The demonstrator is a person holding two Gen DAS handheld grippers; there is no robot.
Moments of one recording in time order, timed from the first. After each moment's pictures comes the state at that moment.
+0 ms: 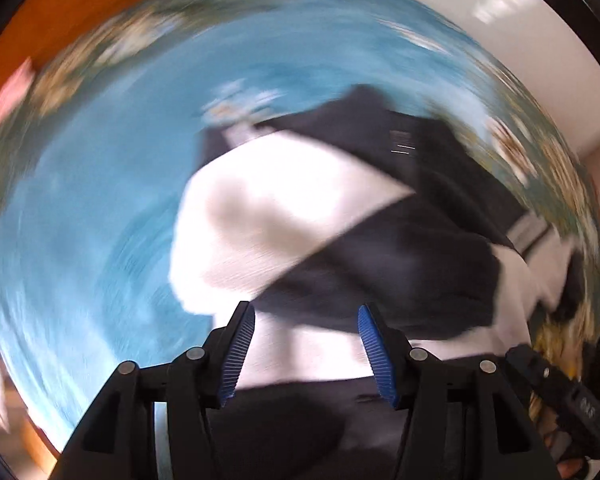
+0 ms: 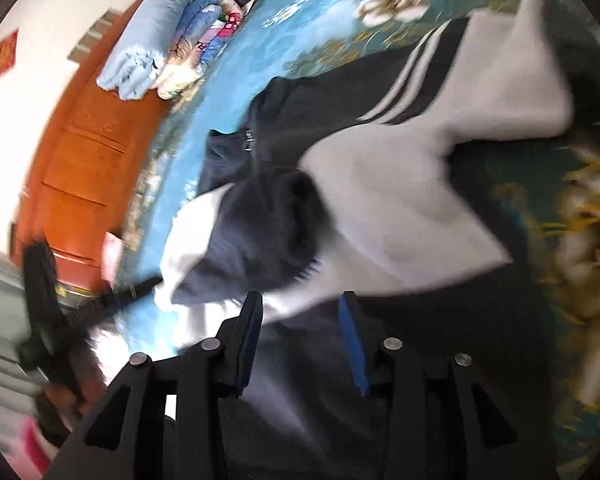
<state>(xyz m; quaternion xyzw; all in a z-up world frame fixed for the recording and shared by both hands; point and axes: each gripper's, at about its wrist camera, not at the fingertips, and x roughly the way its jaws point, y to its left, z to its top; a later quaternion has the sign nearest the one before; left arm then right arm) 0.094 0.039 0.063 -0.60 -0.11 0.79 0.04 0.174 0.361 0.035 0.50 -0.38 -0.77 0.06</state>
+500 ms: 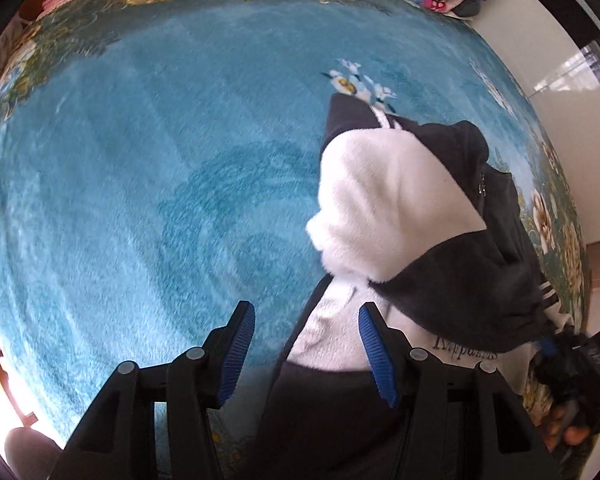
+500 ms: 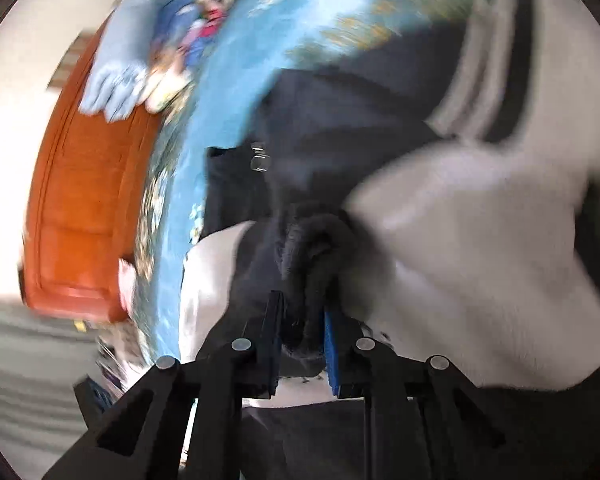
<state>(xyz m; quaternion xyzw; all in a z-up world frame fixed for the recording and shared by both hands) 0.112 -0.029 0.040 -0.60 -0.20 0.77 -0.01 0.096 0.339 0.047 0.50 -0.38 -0.78 0.07</state>
